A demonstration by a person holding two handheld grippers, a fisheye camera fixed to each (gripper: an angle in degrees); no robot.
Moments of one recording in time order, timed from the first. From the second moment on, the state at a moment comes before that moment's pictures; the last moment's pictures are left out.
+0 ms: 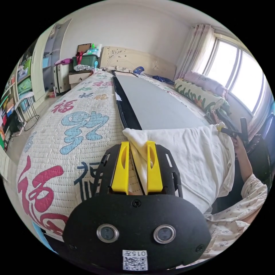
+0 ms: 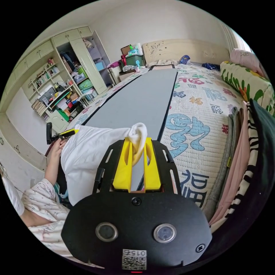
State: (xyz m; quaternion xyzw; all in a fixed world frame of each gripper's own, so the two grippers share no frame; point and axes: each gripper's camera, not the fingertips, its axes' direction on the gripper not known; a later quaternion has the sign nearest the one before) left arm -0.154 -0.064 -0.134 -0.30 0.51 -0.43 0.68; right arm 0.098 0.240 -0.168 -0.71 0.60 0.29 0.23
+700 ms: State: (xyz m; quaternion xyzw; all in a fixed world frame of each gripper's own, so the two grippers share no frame) left arm -0.287 -0.010 -0.341 0.02 0.42 -0.54 0.73; right arm 0.215 0.107 0.236 -0.71 0.54 0.19 0.41
